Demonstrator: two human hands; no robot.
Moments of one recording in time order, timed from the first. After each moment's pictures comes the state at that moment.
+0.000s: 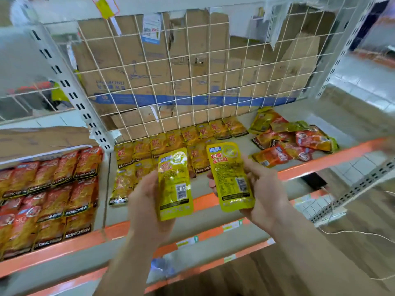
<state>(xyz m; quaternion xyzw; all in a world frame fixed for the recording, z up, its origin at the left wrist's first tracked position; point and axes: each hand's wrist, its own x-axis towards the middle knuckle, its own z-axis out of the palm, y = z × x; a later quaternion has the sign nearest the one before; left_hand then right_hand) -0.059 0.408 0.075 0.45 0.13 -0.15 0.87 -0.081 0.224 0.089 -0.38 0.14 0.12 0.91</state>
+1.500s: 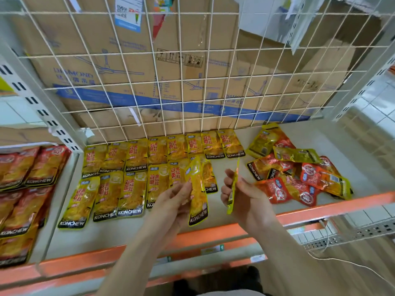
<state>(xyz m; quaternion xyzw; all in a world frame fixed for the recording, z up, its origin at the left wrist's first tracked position) 0.039 0.314 -0.005 0.46 0.14 -0.22 0.85 0.038 0.127 -0.016 -0.31 0.14 0.14 0.93</state>
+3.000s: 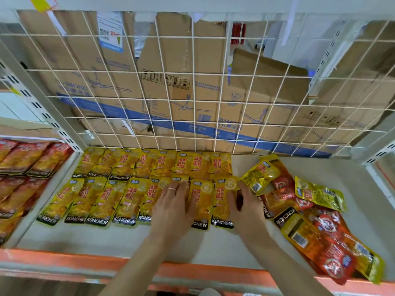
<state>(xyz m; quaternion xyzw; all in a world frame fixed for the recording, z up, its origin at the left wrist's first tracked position) 0.093 0.218 -0.049 0.97 0.02 0.16 0.19 0.124 0.024 -0.068 -0.89 -0.01 -0.08 0.46</state>
